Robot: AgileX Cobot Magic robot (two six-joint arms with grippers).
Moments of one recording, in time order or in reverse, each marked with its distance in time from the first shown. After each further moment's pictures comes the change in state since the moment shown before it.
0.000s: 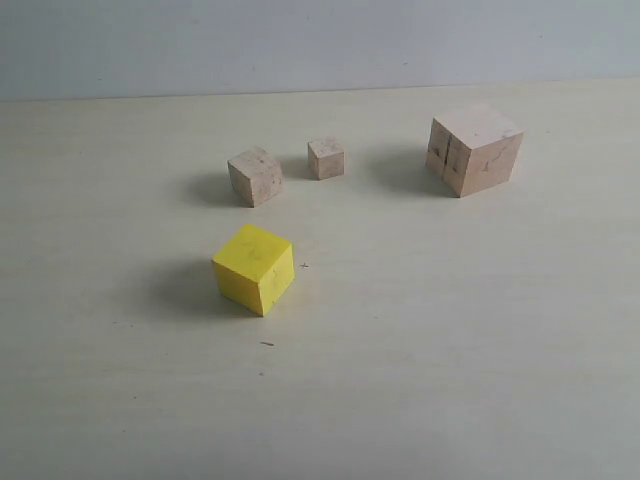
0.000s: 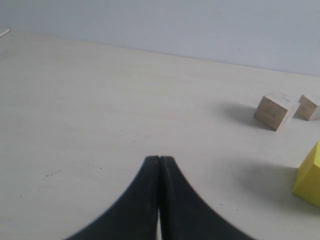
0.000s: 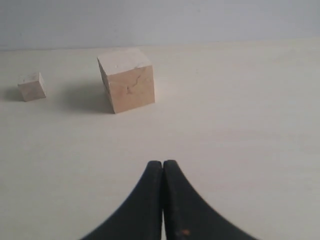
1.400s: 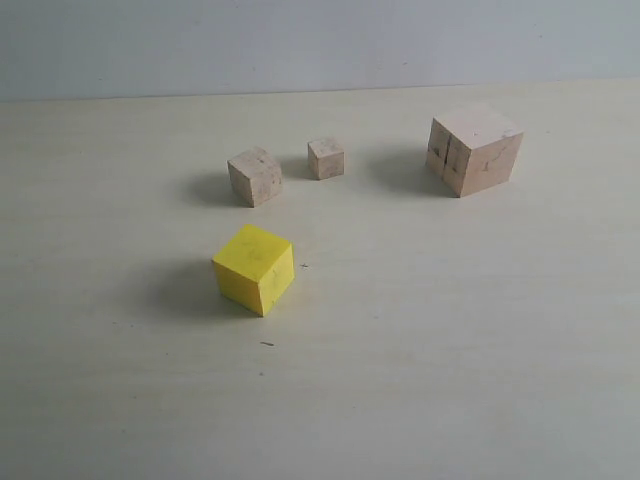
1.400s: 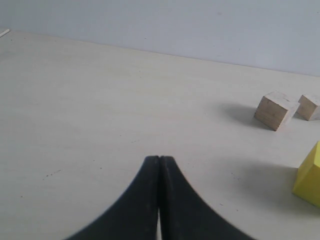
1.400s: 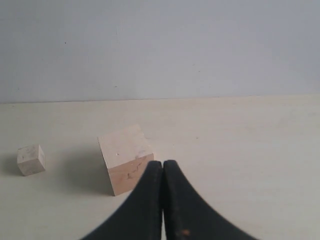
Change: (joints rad) left arm 0.000 0.000 0.000 0.000 0.000 0.000; right arm -0.001 0.589 -0.562 0.000 -0.008 0.000
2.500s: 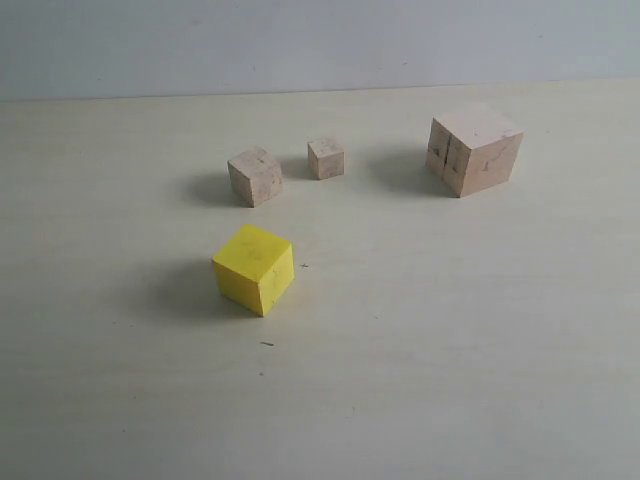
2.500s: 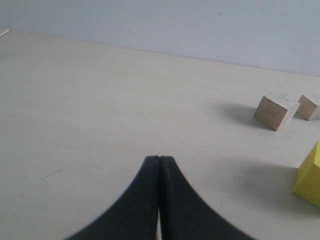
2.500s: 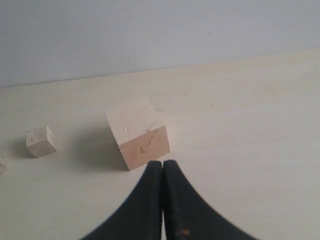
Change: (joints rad) left arm 0.000 0.000 0.000 0.000 0.000 0.000; right arm 0.000 0.095 0.000 0.102 0.016 0.000
